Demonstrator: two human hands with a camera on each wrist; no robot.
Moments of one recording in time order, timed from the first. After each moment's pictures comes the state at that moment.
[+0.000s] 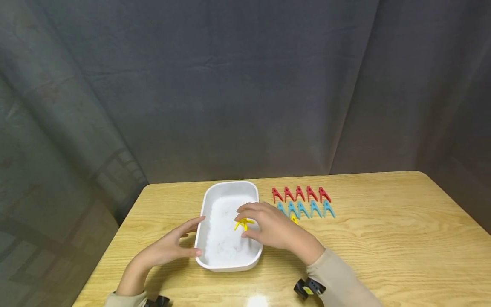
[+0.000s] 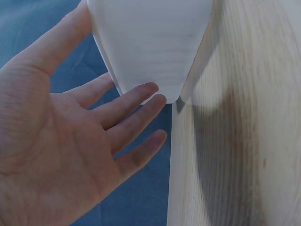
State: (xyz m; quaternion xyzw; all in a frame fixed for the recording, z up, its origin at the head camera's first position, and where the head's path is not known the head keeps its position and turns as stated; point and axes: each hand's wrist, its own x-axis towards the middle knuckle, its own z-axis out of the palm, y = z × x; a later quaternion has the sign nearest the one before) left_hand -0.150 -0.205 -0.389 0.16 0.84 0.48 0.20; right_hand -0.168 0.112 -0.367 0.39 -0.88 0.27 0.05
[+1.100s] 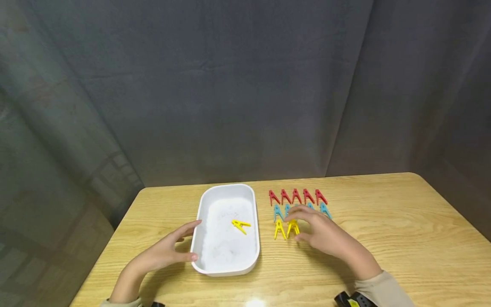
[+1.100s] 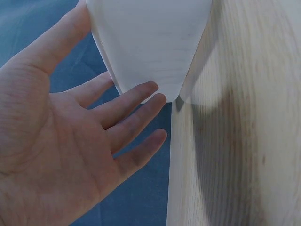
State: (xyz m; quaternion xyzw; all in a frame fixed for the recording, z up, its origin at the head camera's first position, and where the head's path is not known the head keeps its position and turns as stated) left_hand -0.143 -0.210 -0.390 0.17 0.82 0.50 0.20; right_hand -0.146 0.214 -0.384 0.28 -0.90 0.32 0.04
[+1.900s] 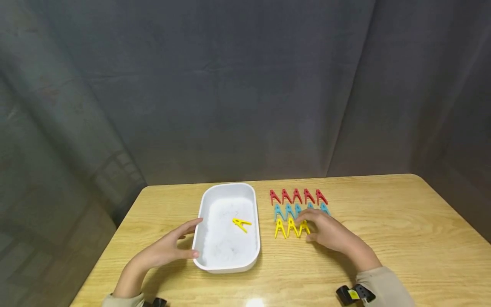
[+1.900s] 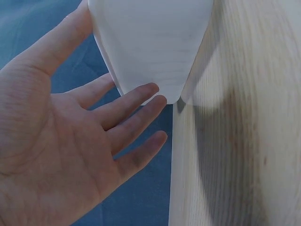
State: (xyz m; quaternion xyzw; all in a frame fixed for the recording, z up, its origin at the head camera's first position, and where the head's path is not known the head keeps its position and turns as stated) left_hand -0.142 -0.207 -0.388 0.17 0.83 0.50 0.20; right_hand -0.165 0.240 -0.409 0.28 -0.91 0.30 -0.03
